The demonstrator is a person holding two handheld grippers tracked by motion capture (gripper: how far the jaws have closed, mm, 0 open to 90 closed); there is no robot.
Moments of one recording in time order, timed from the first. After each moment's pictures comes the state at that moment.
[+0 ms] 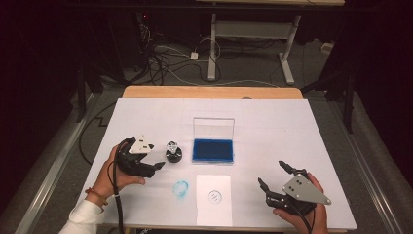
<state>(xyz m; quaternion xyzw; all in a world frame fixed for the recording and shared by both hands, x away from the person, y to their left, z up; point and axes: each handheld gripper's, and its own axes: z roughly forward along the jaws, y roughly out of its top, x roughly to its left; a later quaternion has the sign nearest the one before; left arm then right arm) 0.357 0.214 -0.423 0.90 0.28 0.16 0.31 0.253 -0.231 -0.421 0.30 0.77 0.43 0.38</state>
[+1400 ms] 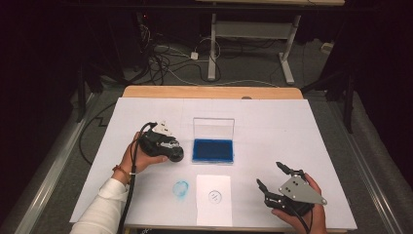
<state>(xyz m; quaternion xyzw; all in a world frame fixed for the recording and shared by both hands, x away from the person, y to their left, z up) 0.420 0.175 -0.432 0.91 0.26 0.10 0.32 0.253 -0.227 -0.424 0.29 0.78 0.41 0.38</state>
